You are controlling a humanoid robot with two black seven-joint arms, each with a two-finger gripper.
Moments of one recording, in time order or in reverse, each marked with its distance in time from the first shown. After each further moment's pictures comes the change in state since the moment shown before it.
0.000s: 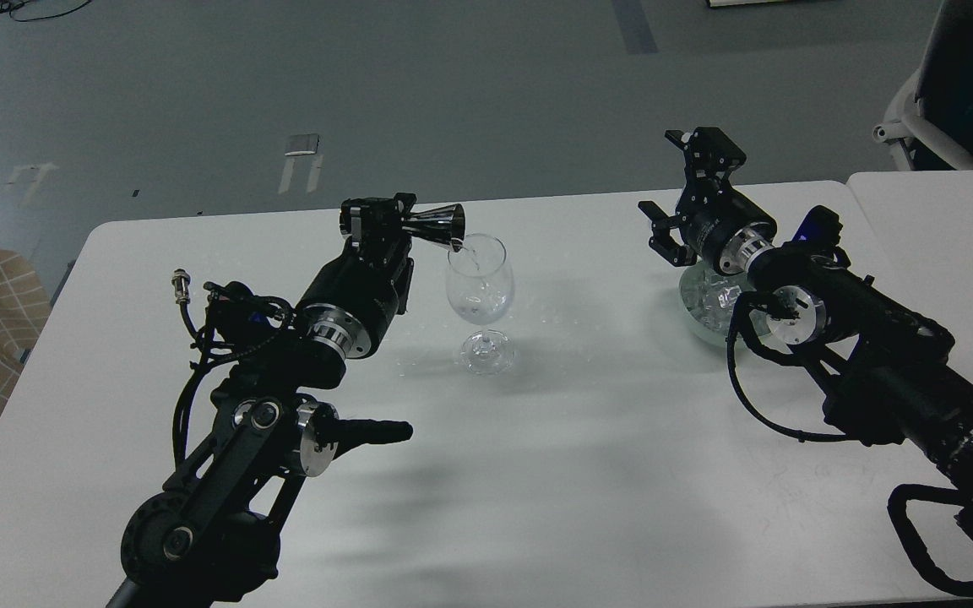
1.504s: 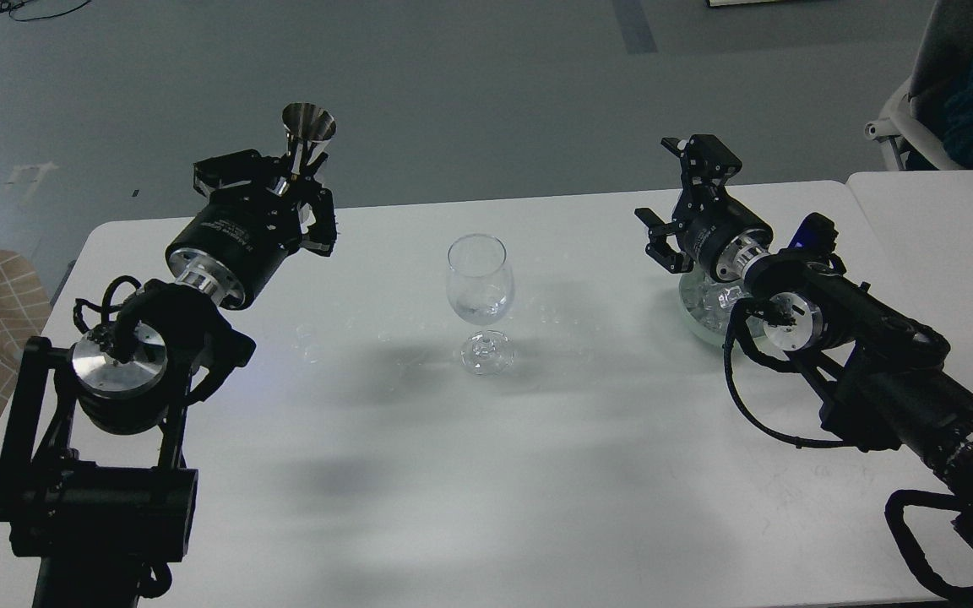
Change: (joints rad) left arm 0.028 -0.027 -0.514 0.043 -1.061 -0.014 0.042; right arm -0.012 0.007 0.000 0.001 0.000 0.000 0.000
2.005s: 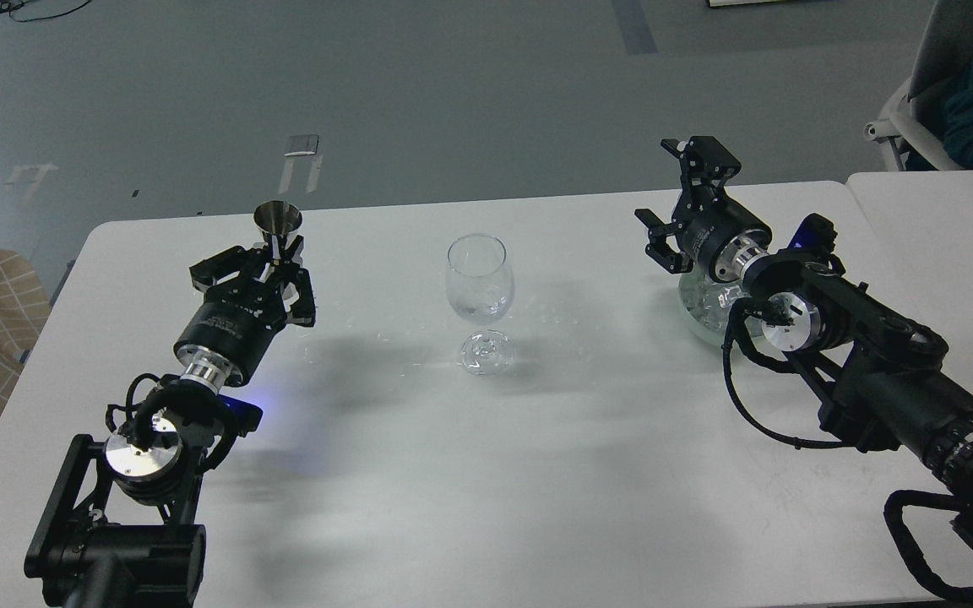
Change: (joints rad) left arm 0.057 0.008 -0.019 0.419 -0.046 -0.486 -0.075; right arm -0.001 0.003 -0.002 -0.002 0.000 -0.008 0.000
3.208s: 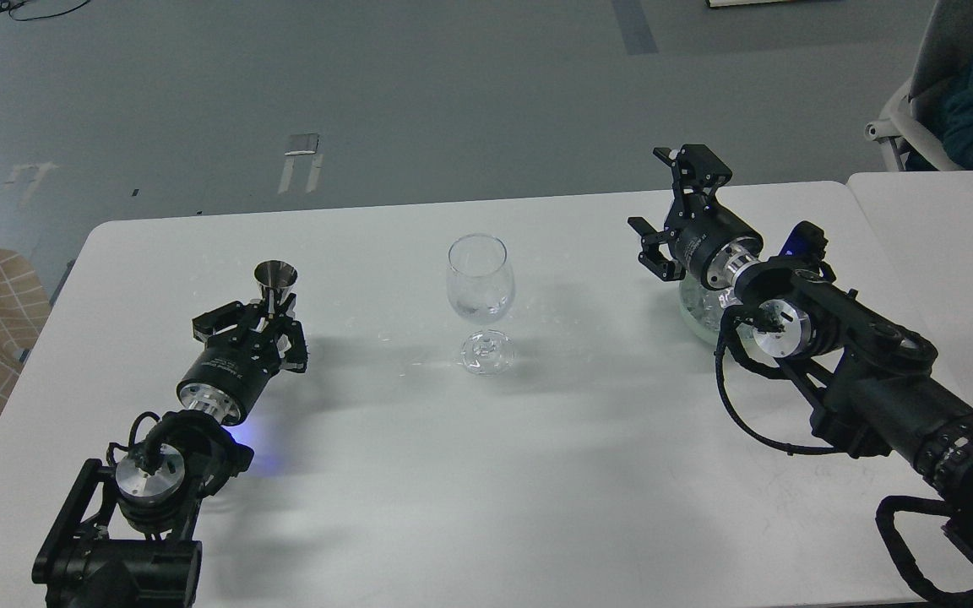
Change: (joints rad) left arm -0.014 0.028 0.012 0.179 0.009 -0.012 -0.011; right arm -0.010 0.020 0.000 -0.003 -0.008 -0.007 0.000
